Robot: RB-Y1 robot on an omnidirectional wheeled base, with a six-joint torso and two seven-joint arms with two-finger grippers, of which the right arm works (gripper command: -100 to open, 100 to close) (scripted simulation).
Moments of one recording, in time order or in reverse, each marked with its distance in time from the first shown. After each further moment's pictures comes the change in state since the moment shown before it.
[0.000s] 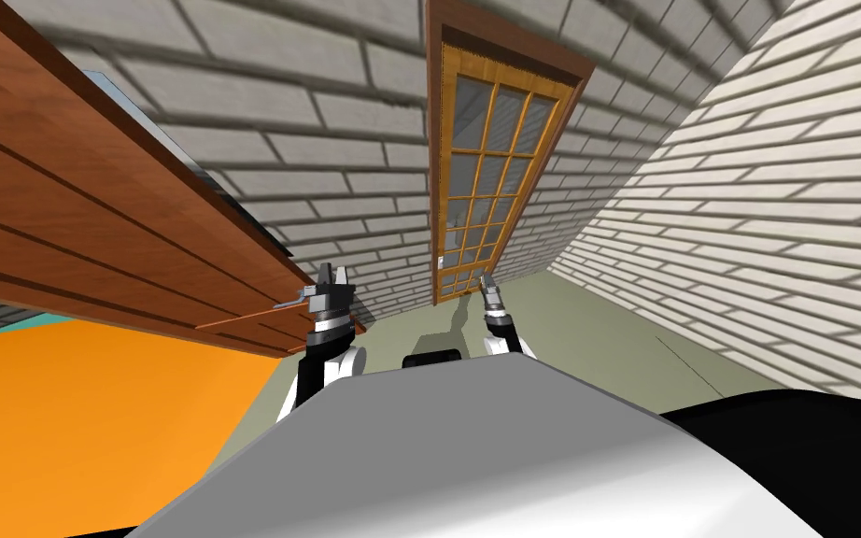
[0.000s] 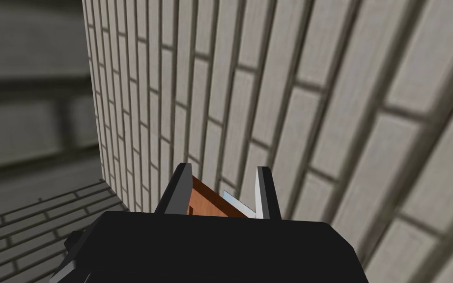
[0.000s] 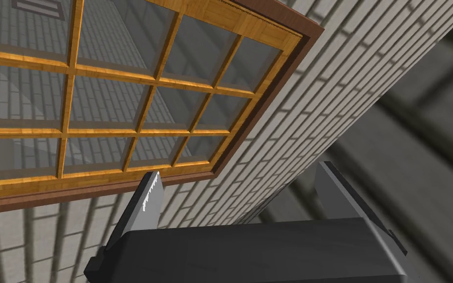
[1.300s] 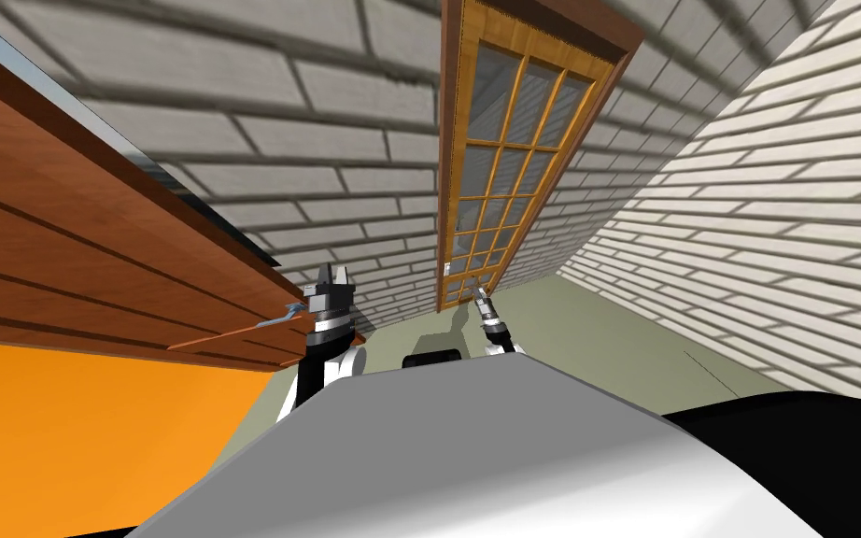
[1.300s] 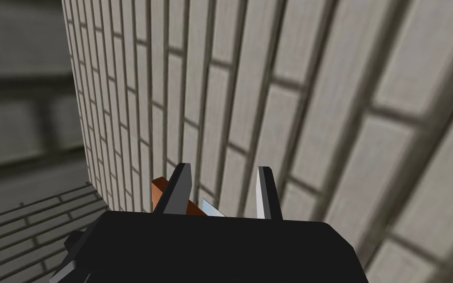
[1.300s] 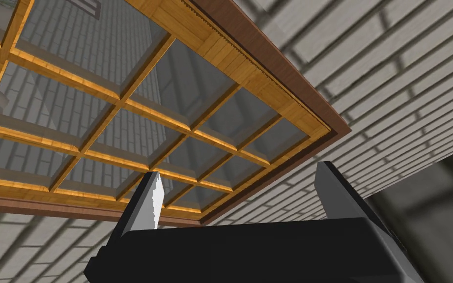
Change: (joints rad) arm -0.043 -0.058 0.008 0.282 0.044 -0.092 0.266
